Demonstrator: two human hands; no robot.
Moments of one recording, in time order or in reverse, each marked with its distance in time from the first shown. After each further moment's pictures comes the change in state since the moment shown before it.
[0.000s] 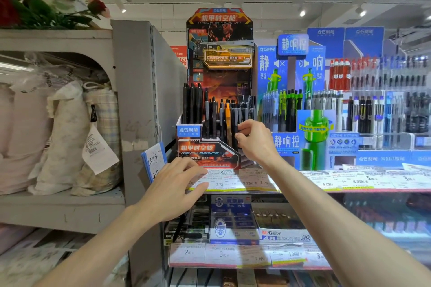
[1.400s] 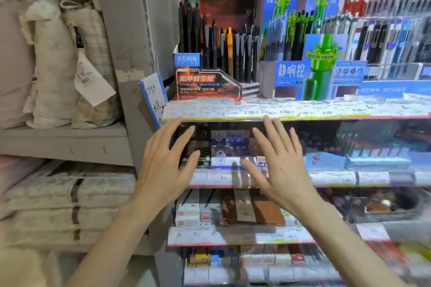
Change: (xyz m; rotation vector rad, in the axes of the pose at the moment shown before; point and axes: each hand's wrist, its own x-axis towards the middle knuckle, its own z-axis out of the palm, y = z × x) left_hand -0.099 0.027 0.032 0.000 0.235 -0.110; right_hand -0.192 0.091 0.001 -0.522 -0.020 -0.410
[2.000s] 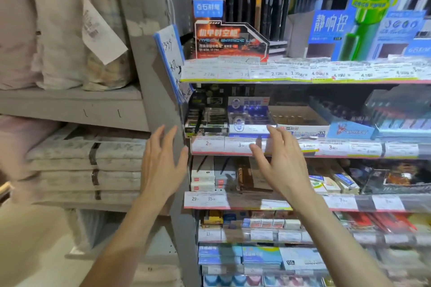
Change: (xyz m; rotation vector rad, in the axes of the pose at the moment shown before) left_hand -0.077 -0.048 0.029 -0.020 -0.140 -0.446; right_hand -0.038 -0.031 0.064 0.156 -0.155 0.367
